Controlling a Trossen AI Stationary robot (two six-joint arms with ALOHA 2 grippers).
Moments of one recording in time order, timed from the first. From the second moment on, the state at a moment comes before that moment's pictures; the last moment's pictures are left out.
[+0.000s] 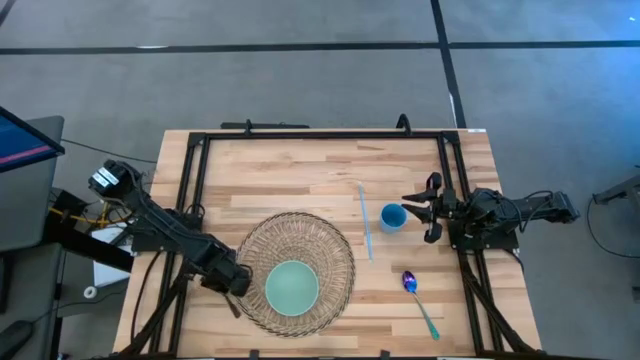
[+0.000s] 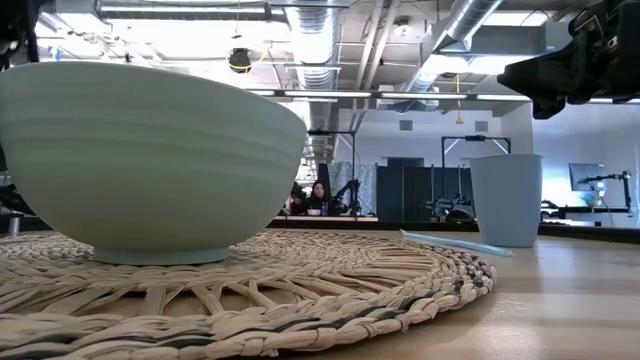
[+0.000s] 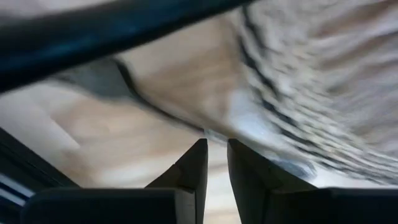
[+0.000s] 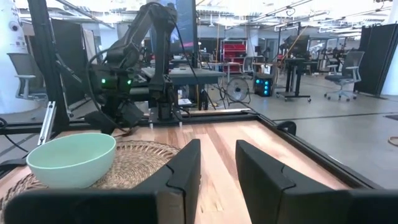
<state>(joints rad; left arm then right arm) -0.66 1.22 0.60 -0.58 0.31 -1.90 0.12 0.03 0.03 0.09 0.30 -0.04</state>
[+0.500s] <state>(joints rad) -0.73 1.18 0.61 -0.57 0.24 -2.11 0.12 0.03 0.03 0.09 0.29 -0.04</state>
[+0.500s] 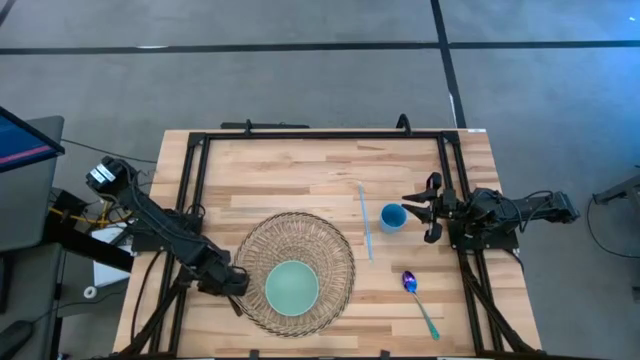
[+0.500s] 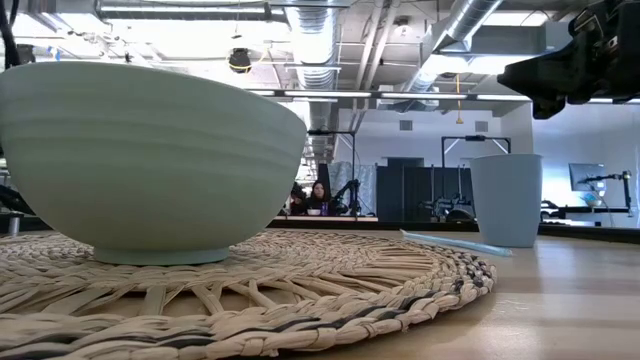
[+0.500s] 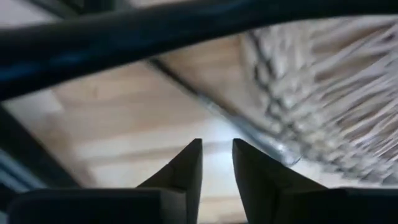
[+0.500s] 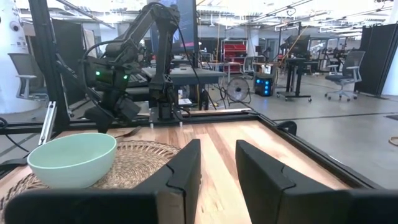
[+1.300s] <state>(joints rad) -0.73 1.27 0.61 -0.61 0.16 -2.16 0.12 0.03 0.03 0.09 0.29 -0.03</state>
